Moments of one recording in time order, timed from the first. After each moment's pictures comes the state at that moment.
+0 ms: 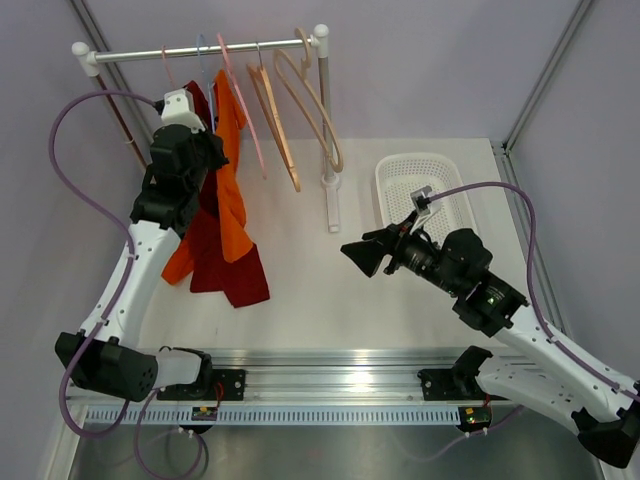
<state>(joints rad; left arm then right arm) -0.22 1.28 1.39 -0.28 -0.18 -0.33 0.78 0.81 0.81 -0.02 -0.12 0.57</state>
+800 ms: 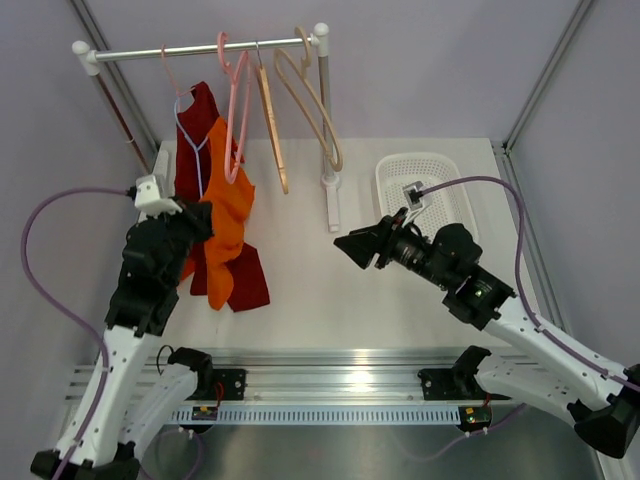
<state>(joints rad) -0.26 0.72 0.91 -0.27 -0.19 -0.42 0.78 0.87 0.81 0.06 -0.15 0.63</state>
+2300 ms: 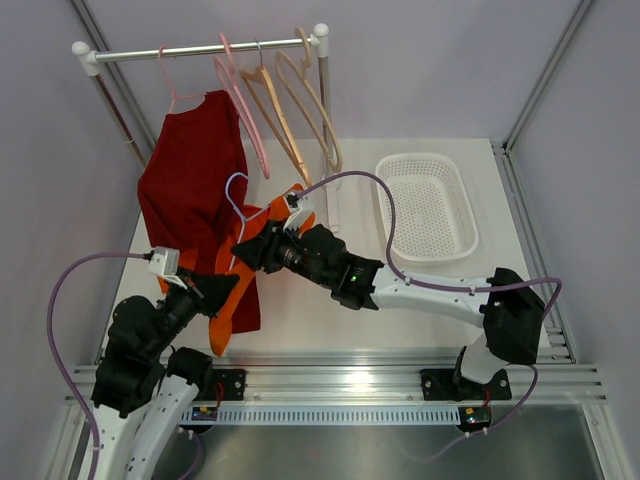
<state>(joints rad) -0.32 0.16 0.66 -0.58 0.26 -0.51 1.16 1.61 1.19 0.39 0.15 0.84</state>
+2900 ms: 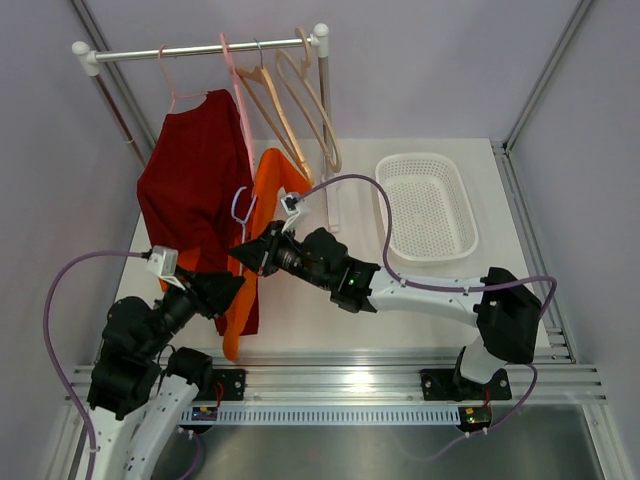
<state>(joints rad) -0.32 0.16 0.67 -0.59 0.29 -0.49 1.16 1.65 1.19 0.52 0.09 0.85</state>
